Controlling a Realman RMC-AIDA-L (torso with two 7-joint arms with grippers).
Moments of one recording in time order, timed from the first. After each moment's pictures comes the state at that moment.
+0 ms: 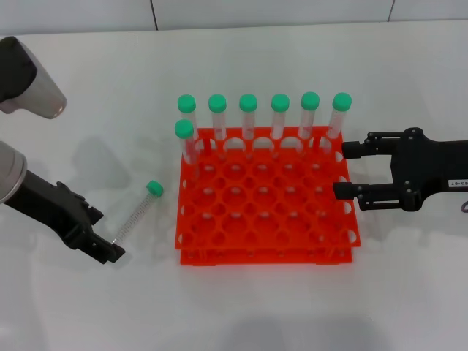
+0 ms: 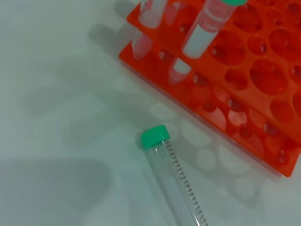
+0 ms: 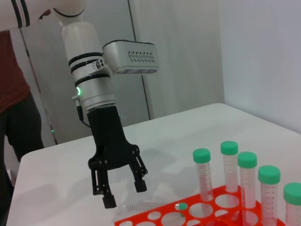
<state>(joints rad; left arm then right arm) -0.66 -2.08 0.98 1.03 2.68 1.69 -1.99 0.33 2.01 -1.13 -1.03 -1.70 -1.54 1.51</state>
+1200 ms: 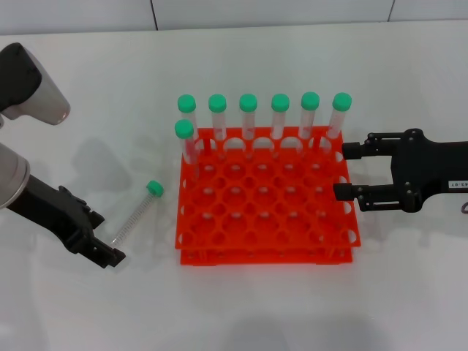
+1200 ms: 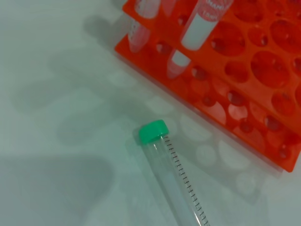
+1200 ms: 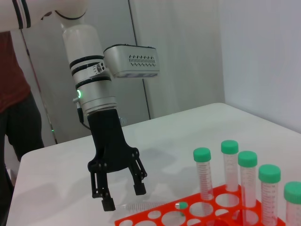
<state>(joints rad) -0.66 -2.08 1.00 1.00 2.68 1.67 -1.98 0.32 2.01 -1.13 -1.02 -1.70 -1.54 1.50</state>
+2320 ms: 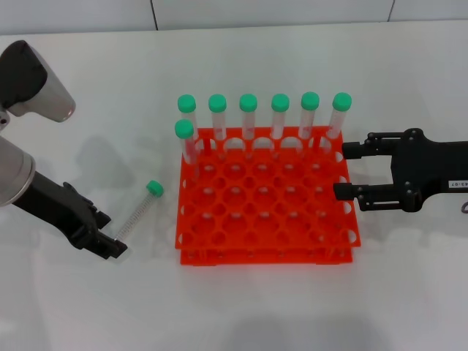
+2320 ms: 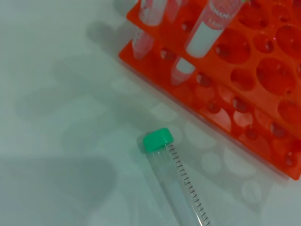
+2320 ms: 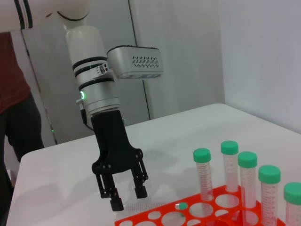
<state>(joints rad) -0.67 -2.08 1.00 0.98 2.68 1.65 -1.98 0.32 2.01 -1.13 -1.02 -1.70 -1.54 1.50</state>
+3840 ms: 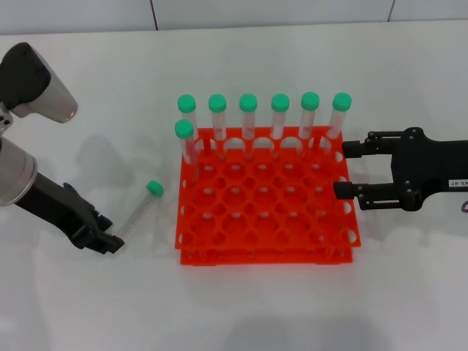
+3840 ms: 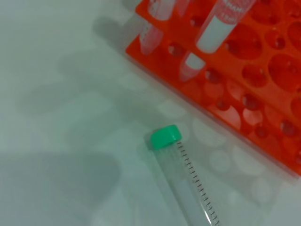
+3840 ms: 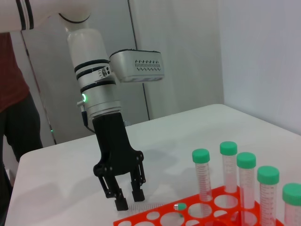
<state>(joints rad) -0.68 -2.07 1.00 0.94 2.69 1.62 -1.98 0.33 2.01 -1.13 -1.02 -1.70 -1.54 1.50</state>
